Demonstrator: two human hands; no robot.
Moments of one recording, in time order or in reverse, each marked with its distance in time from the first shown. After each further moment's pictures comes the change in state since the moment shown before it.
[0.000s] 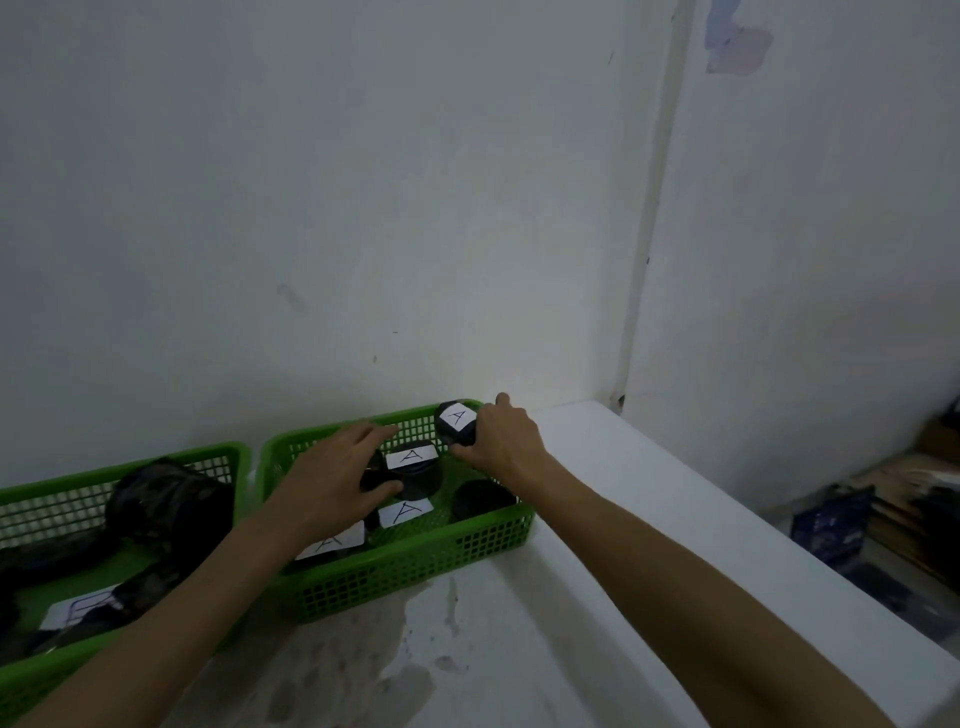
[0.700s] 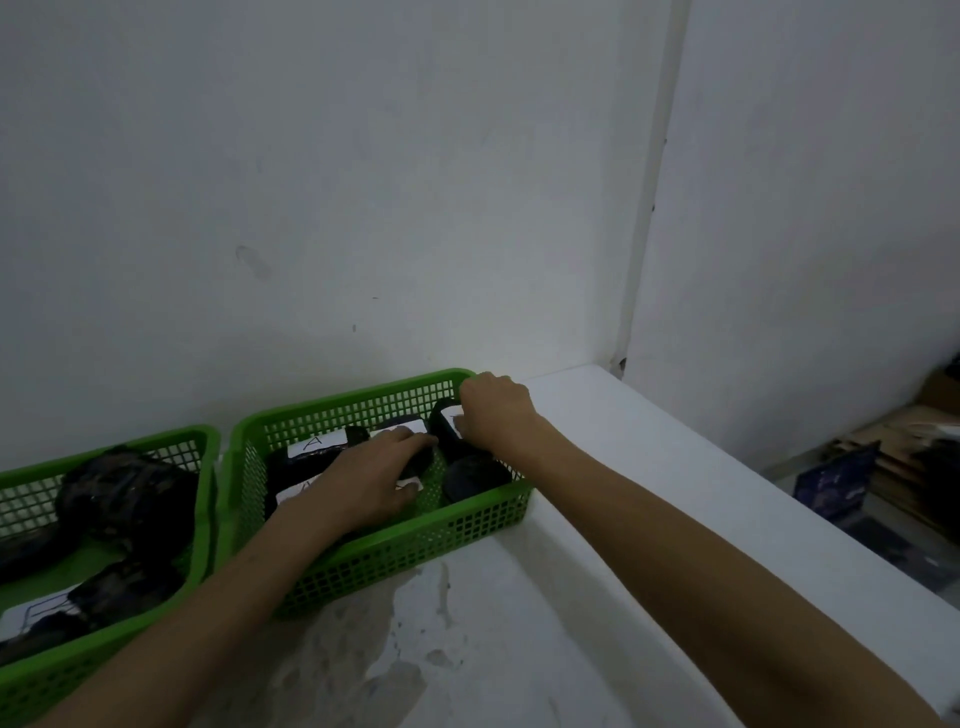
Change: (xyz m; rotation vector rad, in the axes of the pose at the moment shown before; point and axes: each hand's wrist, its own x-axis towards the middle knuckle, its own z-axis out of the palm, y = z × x) left_hand 0.034 0.017 0.057 0.028 -0.328 0.050; right_hand 0.021 0.007 0.014 -0.211 -0.067 -0.101
